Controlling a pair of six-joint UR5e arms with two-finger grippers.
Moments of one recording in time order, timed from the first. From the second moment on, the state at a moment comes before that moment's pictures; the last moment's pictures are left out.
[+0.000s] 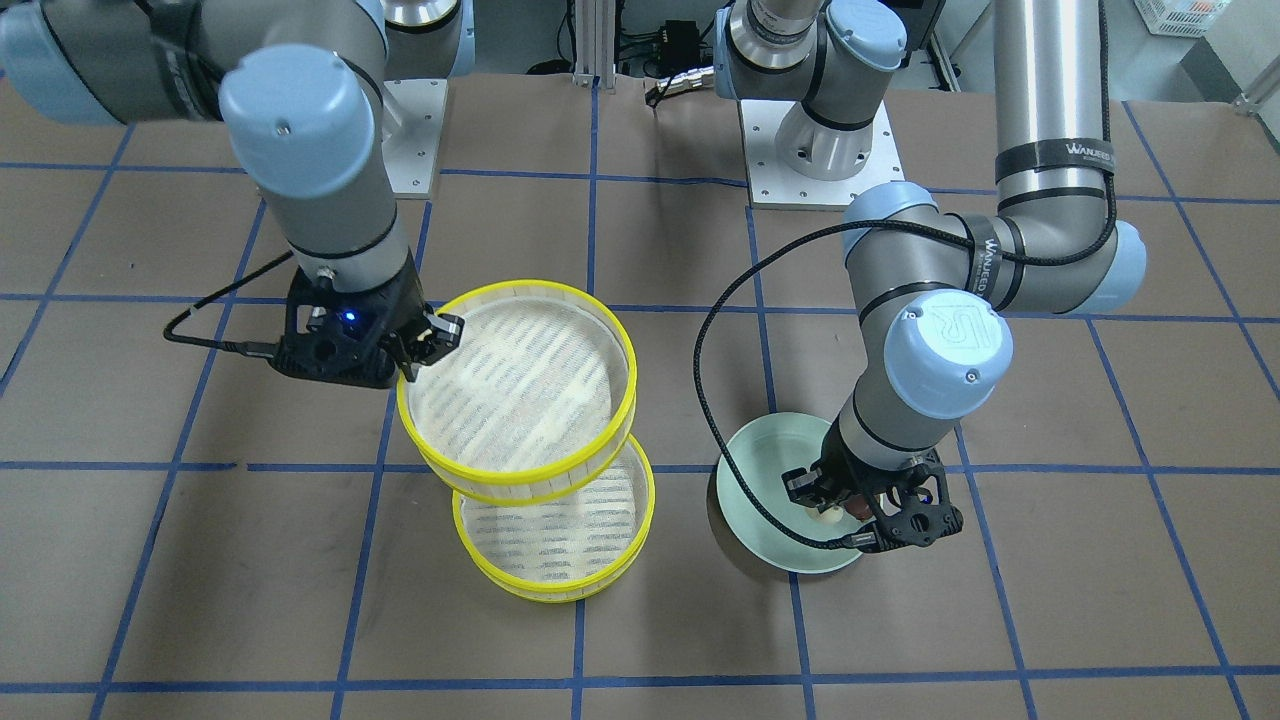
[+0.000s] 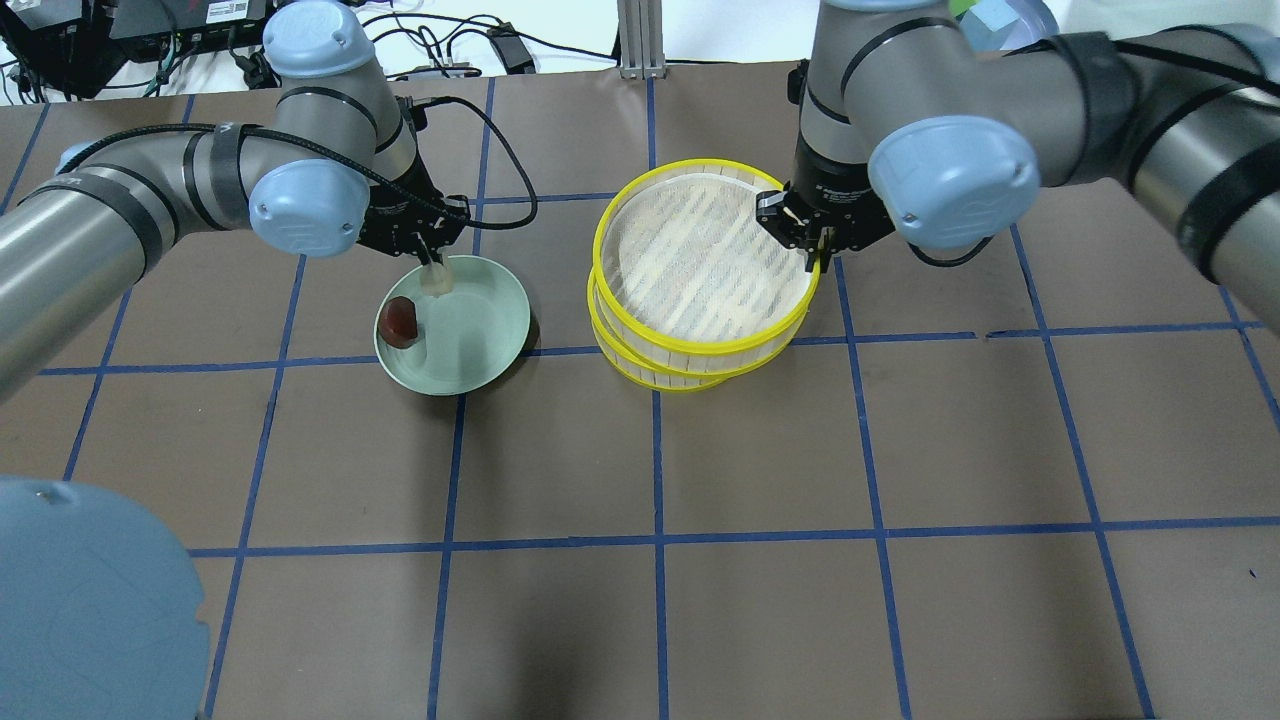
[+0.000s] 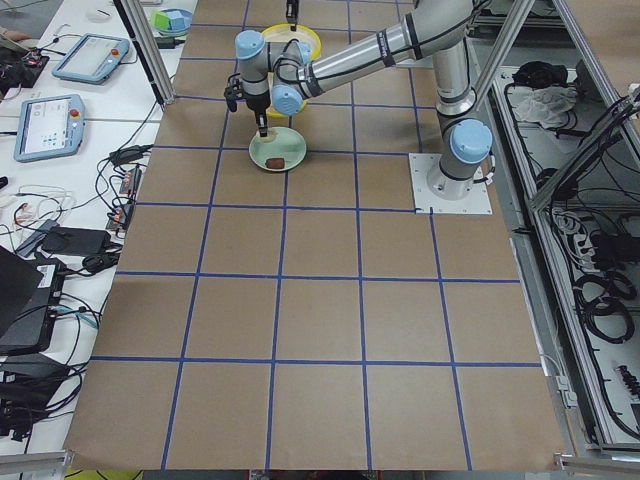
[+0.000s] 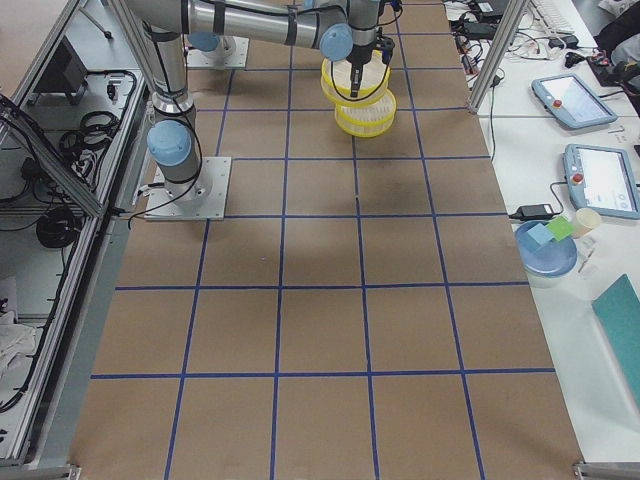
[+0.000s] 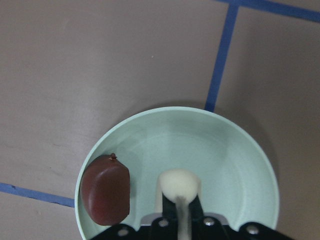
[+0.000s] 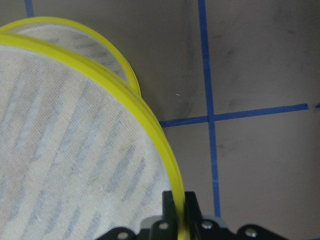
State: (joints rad) left arm -1.58 -1.98 -1.60 -1.09 1.58 -0.25; right arm 1.69 -1.43 1.62 -1.75 -1.60 0.22
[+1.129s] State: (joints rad) left arm -1.81 -2.03 -1.61 -0.90 1.26 -0.45; right arm 1.55 -1.64 1.47 -1.37 -1.62 -0.04
